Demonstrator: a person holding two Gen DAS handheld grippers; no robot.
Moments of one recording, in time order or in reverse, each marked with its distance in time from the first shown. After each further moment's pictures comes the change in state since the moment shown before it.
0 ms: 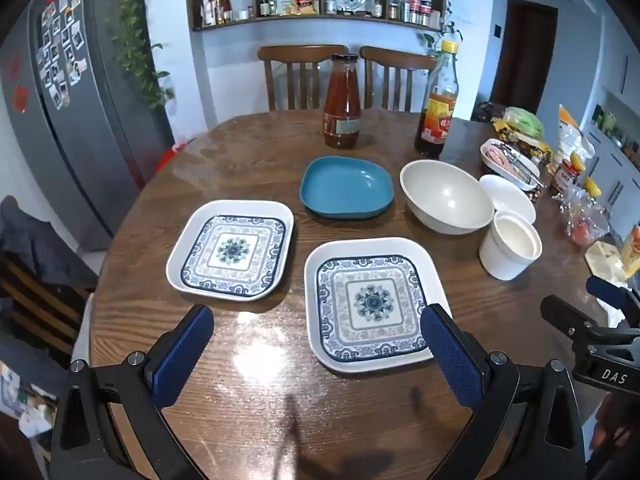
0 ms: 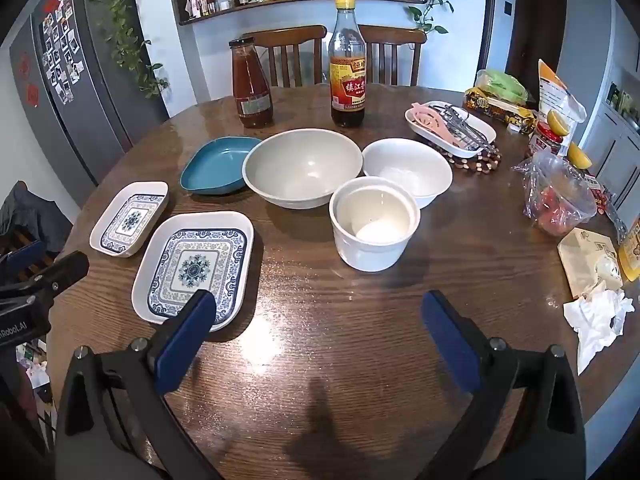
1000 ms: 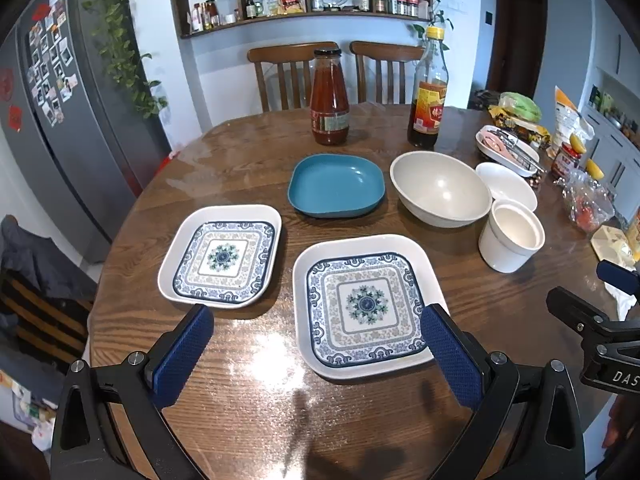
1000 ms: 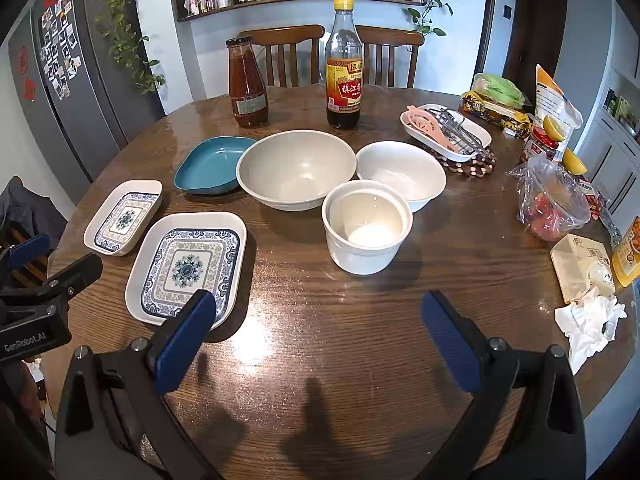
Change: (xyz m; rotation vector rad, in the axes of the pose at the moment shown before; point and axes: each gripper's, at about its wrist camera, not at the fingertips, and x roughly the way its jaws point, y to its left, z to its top) left arm 0.010 -0.018 0.000 0.041 -0.002 0.007; right arm -0.001 0.000 0.003 -0.006 0.013 -0.008
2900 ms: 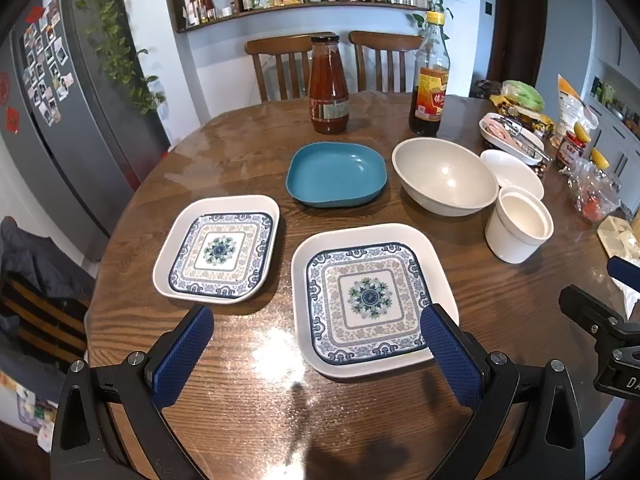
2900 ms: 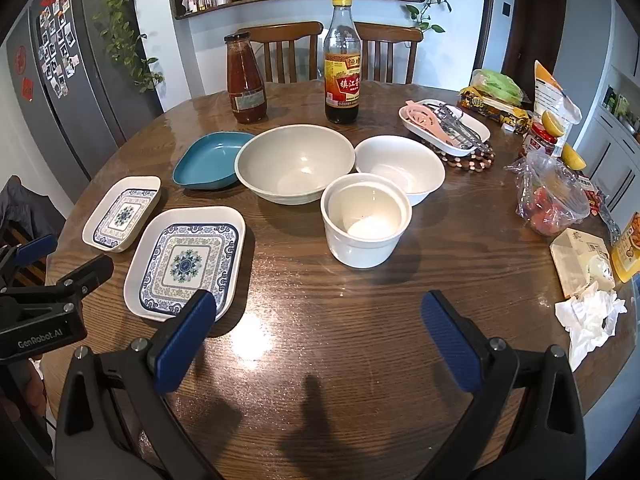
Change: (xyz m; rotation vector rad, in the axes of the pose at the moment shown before) left arm 0.013 -0.004 -0.001 0.016 0.033 0.010; right arm 0.001 0.000 -0.003 0.003 0.010 -0.003
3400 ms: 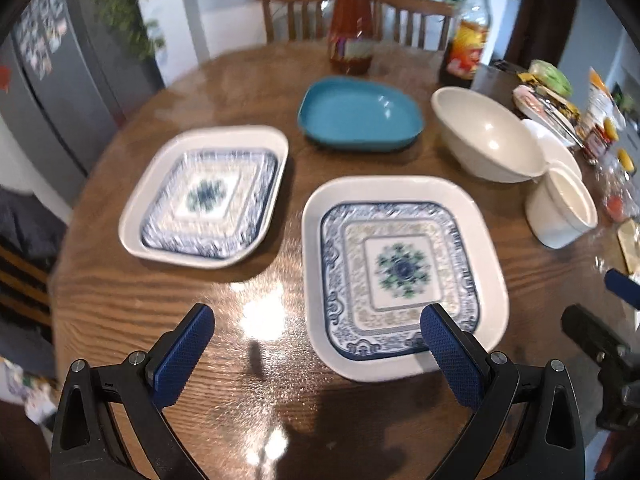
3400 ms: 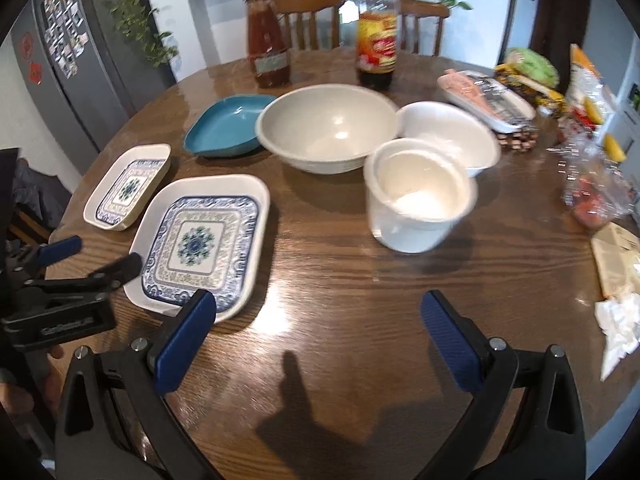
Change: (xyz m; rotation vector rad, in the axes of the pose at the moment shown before) left arm 0.069 0.025 -0.011 -0.095 0.184 -0.044; right arm 0.048 0.025 -0.004 -0.034 0.102 0.083
